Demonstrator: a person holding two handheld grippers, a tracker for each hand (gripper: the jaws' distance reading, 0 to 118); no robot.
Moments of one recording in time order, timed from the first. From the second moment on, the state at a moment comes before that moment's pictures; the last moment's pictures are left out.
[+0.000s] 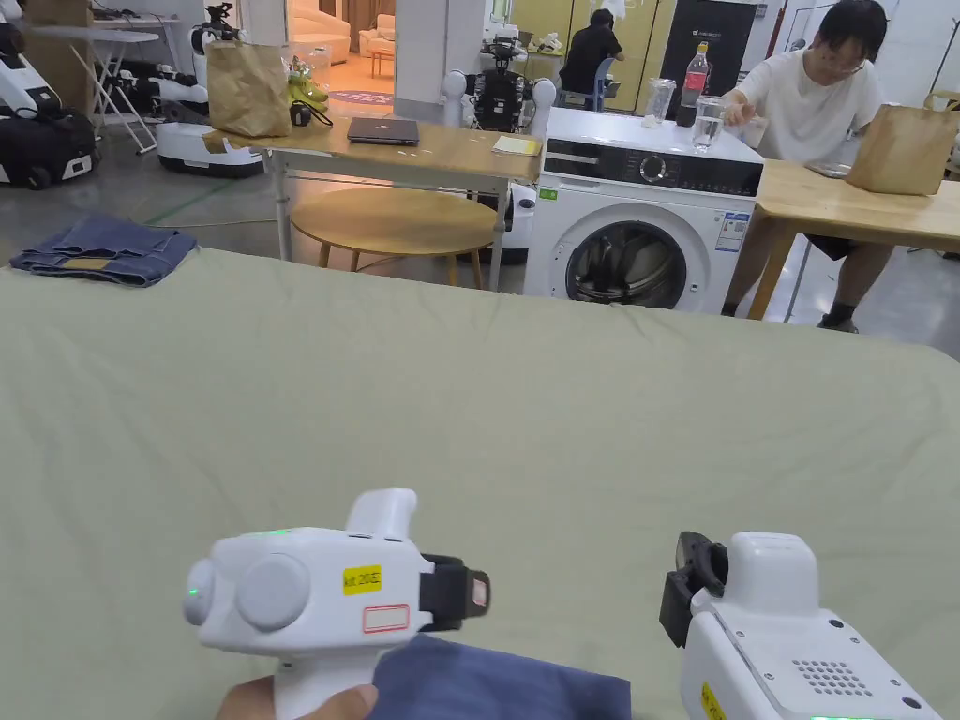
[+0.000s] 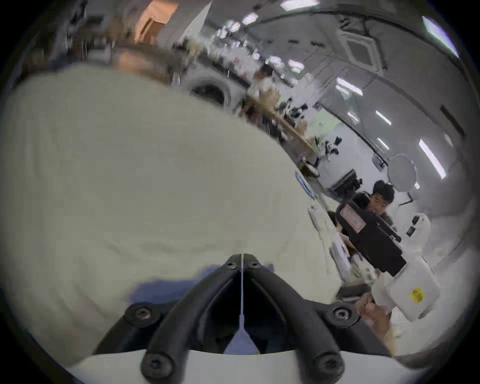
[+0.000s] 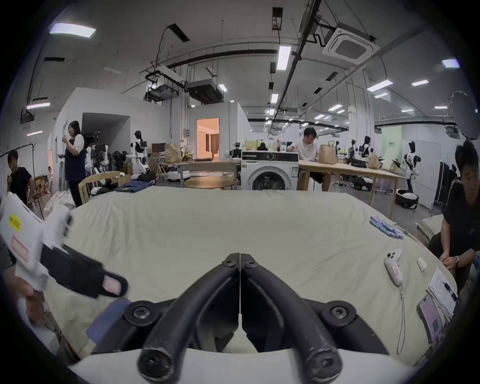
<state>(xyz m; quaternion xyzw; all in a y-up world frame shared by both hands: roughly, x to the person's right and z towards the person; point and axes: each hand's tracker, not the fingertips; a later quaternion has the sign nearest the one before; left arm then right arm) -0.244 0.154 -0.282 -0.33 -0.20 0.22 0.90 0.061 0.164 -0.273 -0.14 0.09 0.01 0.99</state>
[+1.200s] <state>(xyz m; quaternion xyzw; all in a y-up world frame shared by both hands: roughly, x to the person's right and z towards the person) -0.333 0.132 -0.203 -0.23 -0.02 0.17 0.96 0.014 0.053 -0.246 -0.36 0.10 0.01 0.93</state>
